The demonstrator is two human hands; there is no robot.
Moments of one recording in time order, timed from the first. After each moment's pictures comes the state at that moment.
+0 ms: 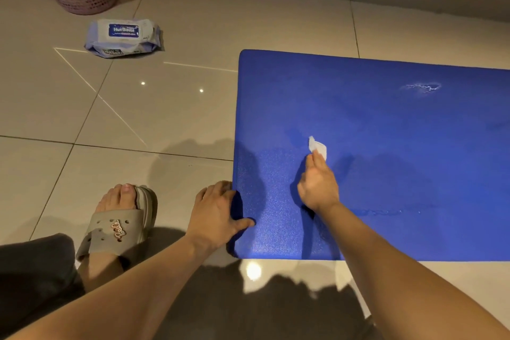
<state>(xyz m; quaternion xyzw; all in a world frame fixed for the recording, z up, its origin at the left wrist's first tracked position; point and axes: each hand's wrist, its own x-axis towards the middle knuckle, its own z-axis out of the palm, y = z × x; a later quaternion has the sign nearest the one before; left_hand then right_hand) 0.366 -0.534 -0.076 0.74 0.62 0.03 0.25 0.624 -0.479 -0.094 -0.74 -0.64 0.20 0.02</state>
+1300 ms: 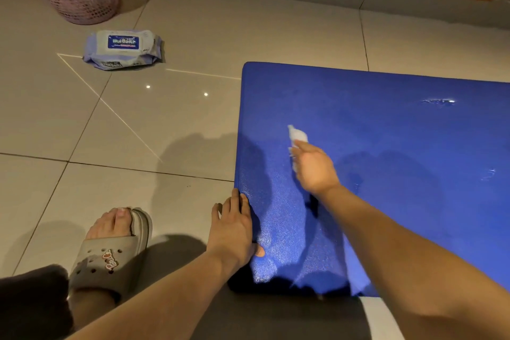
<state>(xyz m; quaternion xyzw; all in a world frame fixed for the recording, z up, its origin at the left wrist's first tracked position) 0.413 -0.507 -0.074 0.74 0.62 -0.17 0.21 0.630 -0.384 -0.096 -0.64 -0.75 0.17 0.01</state>
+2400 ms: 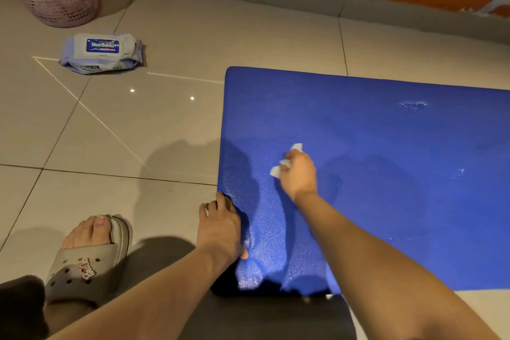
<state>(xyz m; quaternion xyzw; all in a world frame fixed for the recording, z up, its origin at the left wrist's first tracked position) 0.429 -0.495 -0.066 0.73 0.62 -0.24 0.17 0.616 -0.399 -0.089 -0.77 -0.56 0.25 0.14</state>
